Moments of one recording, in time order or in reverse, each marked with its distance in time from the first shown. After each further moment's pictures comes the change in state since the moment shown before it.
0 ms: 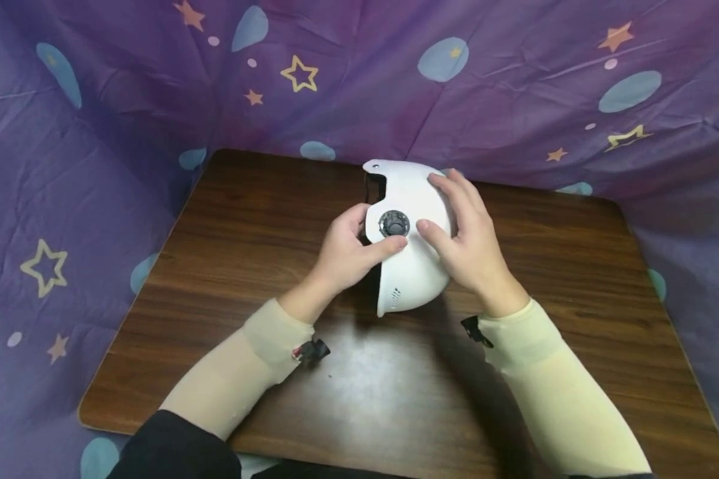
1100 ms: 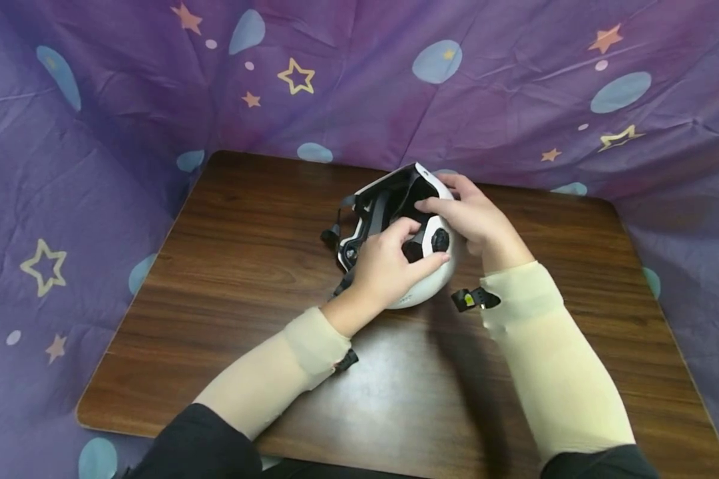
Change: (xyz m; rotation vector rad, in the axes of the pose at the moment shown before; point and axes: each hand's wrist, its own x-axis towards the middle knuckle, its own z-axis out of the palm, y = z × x) left_hand -0.007 0.004 0.061 0.595 0.066 0.194; right_hand 0.046 0.008 -0.015 0.365 -0.285 0.726
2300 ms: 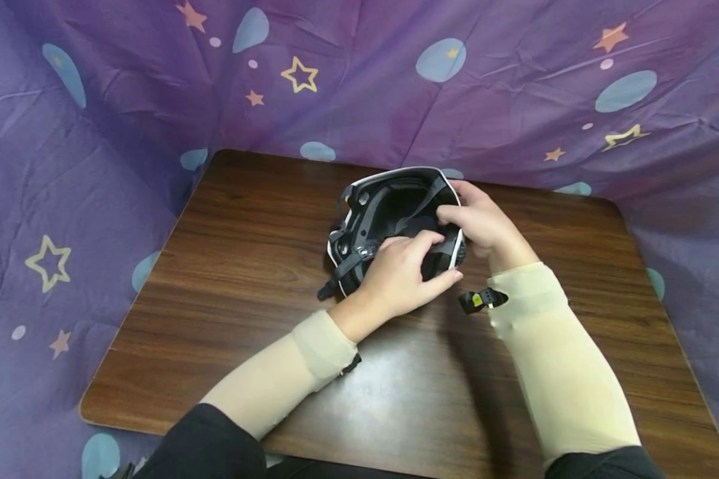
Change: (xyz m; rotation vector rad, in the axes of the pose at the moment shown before) left_hand -0.006 -0.003 0.011 0.170 -0.168 0.189; right_hand 0.015 0.031 -0.012 0.167 -0.073 -0.140
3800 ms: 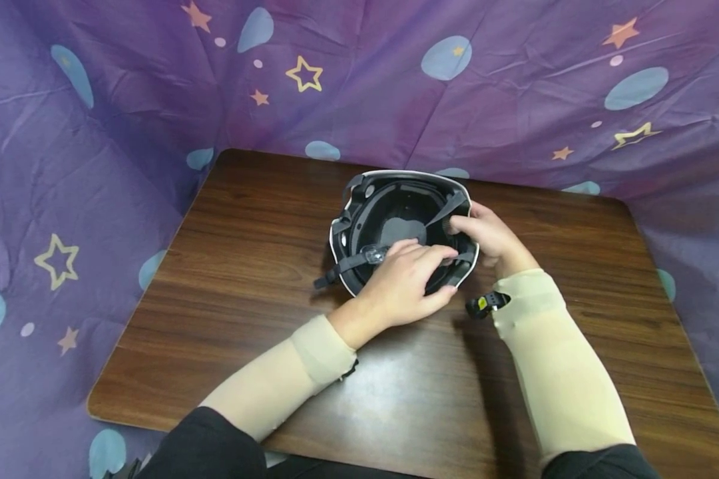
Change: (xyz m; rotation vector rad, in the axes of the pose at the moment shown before) left_hand -0.009 -0.005 0.002 0.061 -0.144 0.146; right_hand 0.014 0.055 -0.020 0.186 -0.050 0.054
